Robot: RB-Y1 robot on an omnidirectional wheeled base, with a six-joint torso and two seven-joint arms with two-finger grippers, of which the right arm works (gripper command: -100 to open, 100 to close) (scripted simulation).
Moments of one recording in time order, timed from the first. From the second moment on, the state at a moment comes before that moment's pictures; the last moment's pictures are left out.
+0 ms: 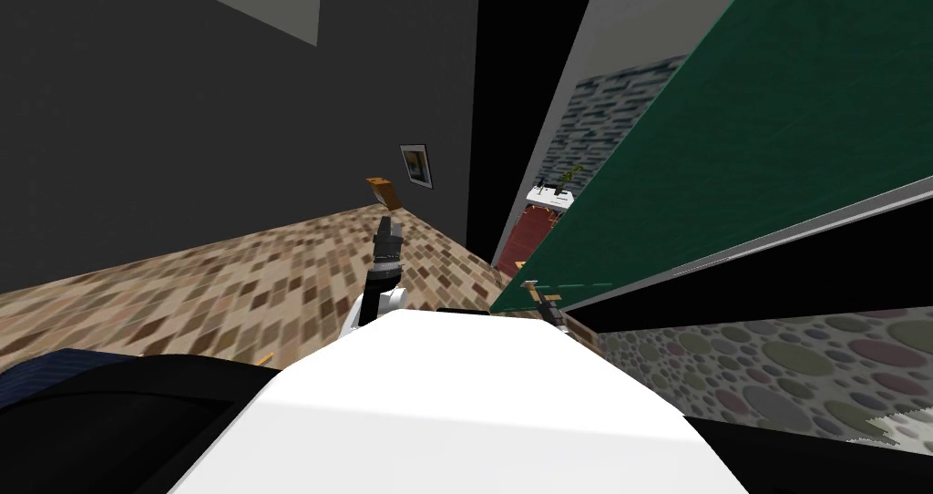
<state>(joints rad) 0.14 -0.51 0.19 -0.46 -0.12 -1.30 -0.44</state>
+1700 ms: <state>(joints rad) 0.14 -0.53 0.25 -0.36 -0.07 -1.50 -0.47</state>
